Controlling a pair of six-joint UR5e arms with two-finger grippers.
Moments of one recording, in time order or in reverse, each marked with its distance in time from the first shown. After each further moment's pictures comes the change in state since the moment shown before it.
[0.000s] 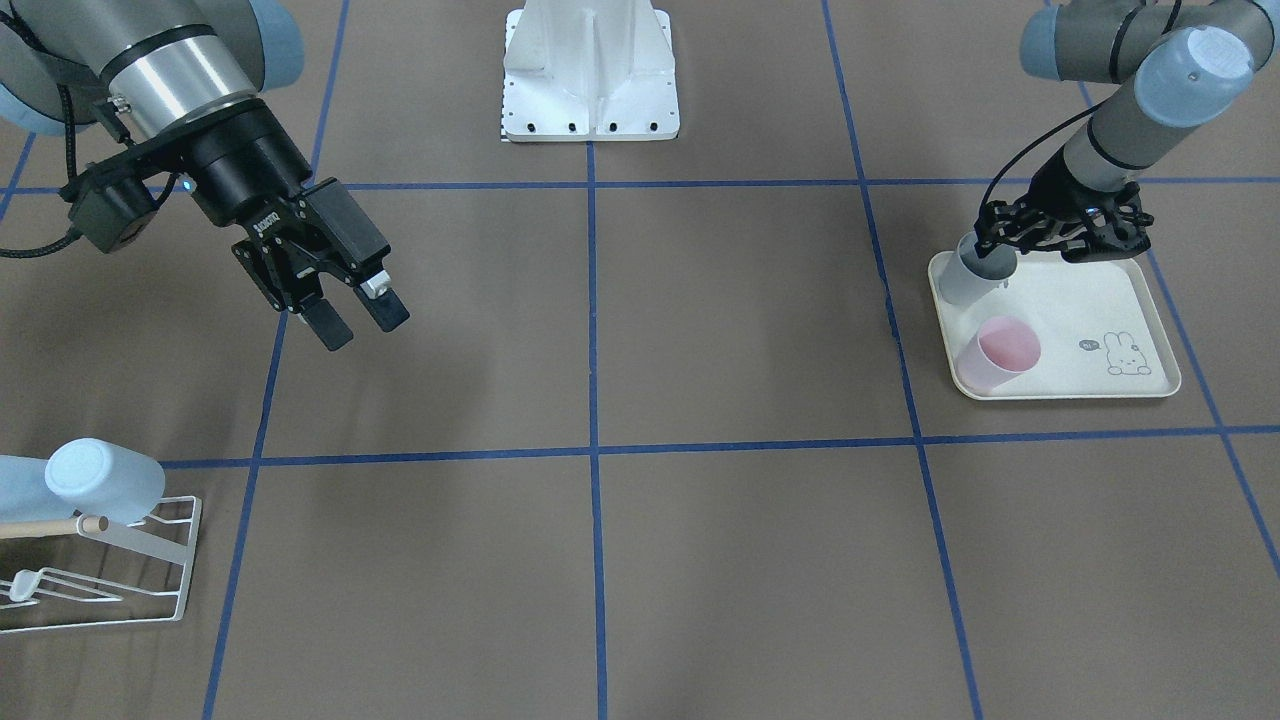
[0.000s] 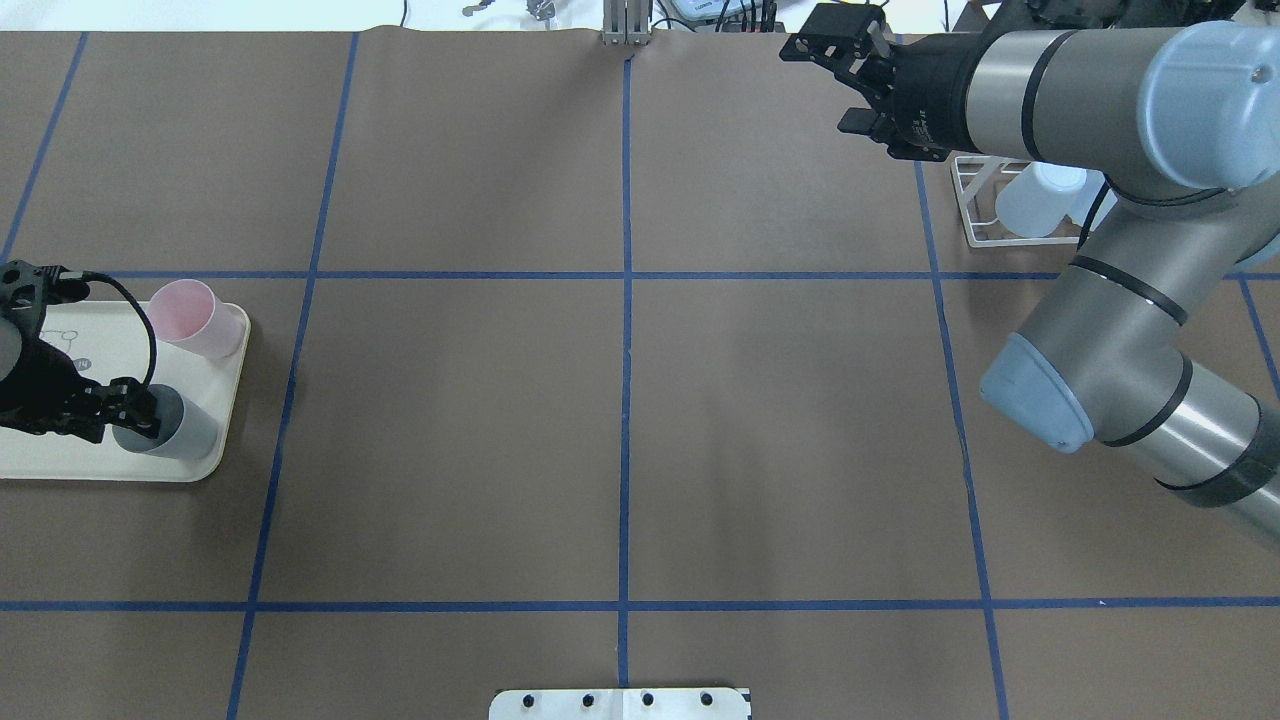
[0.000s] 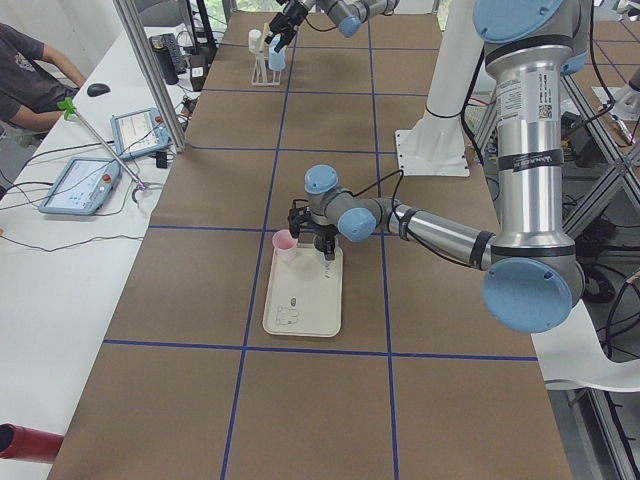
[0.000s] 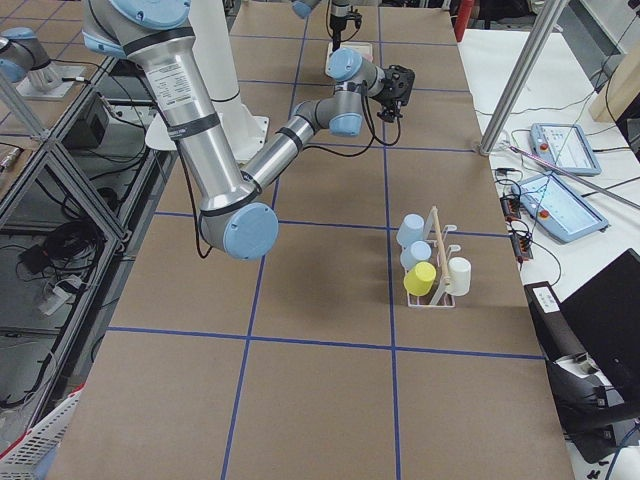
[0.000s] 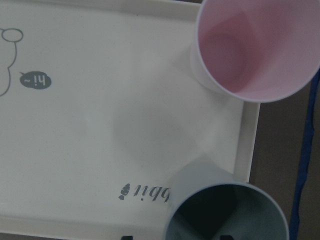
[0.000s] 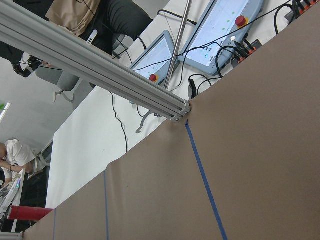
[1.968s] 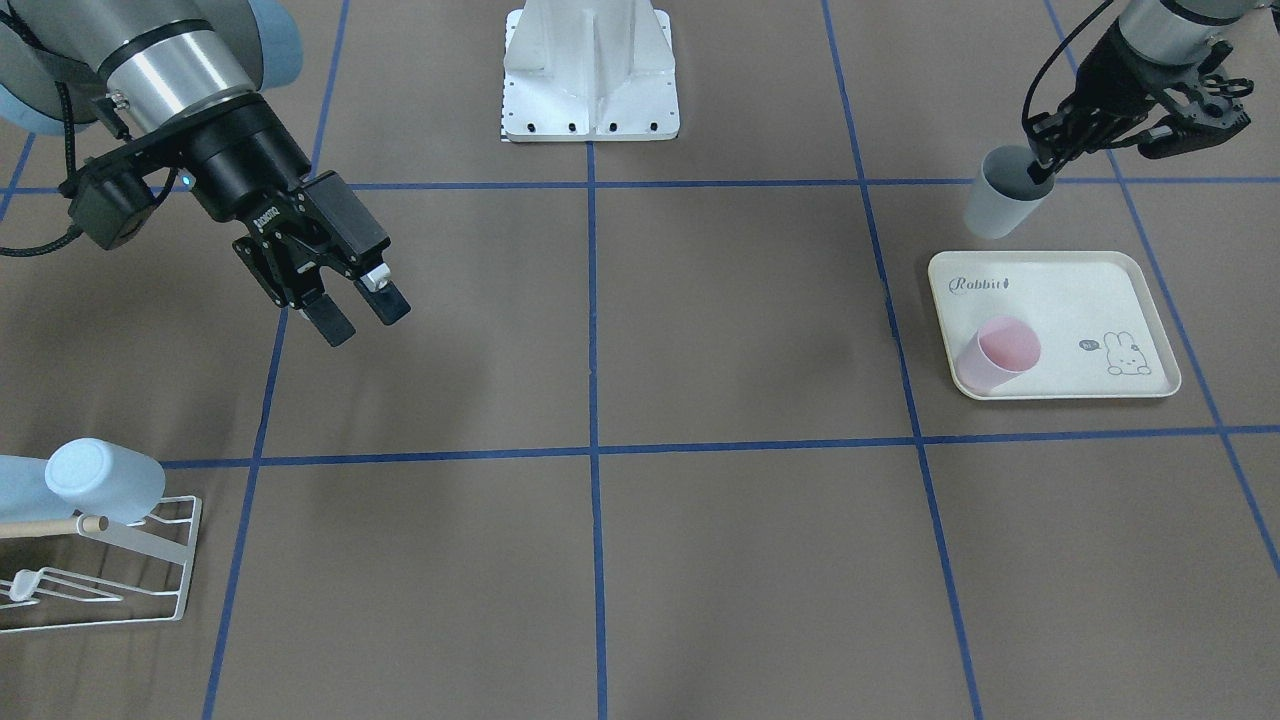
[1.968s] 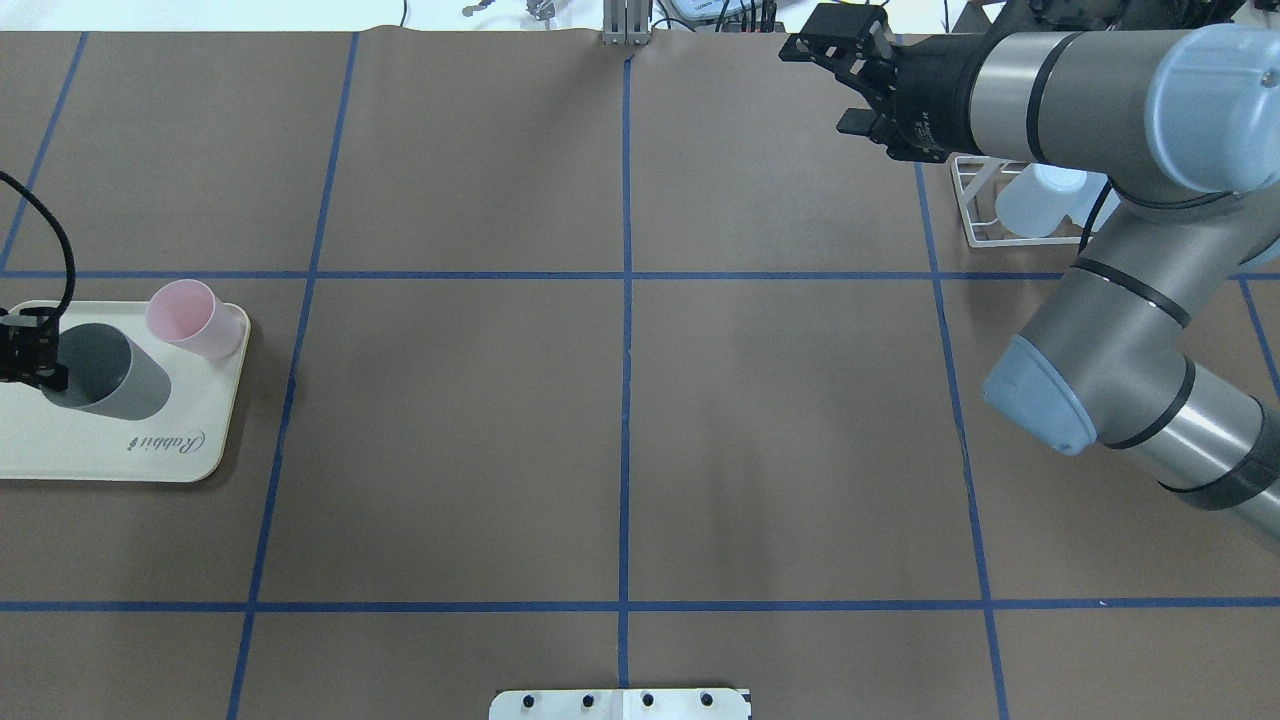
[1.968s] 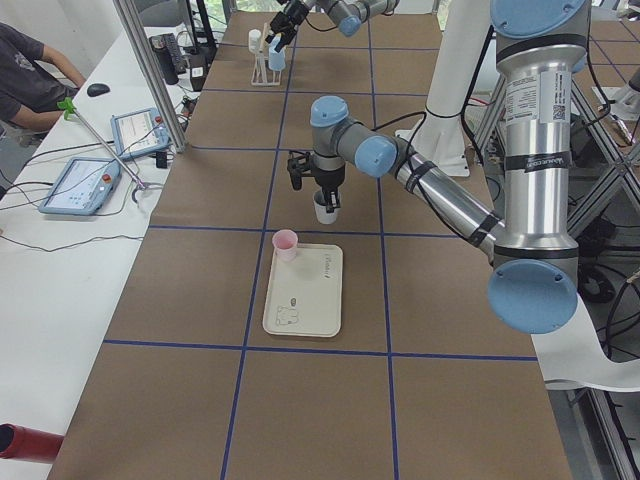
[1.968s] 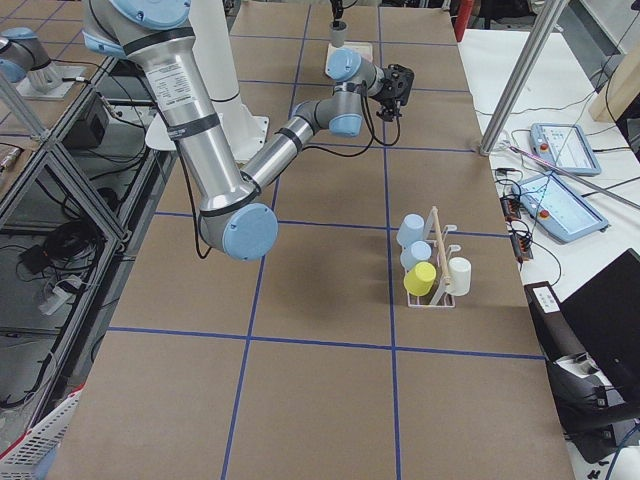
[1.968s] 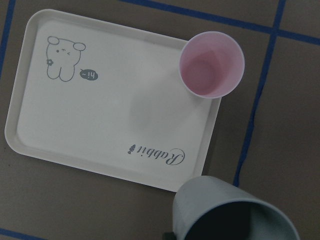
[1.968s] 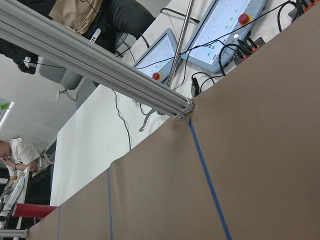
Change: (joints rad) left arm -0.143 -0.103 -0.360 0.478 -0.005 -0.085; right arm -0.003 -0.005 0.004 0.022 0.006 0.005
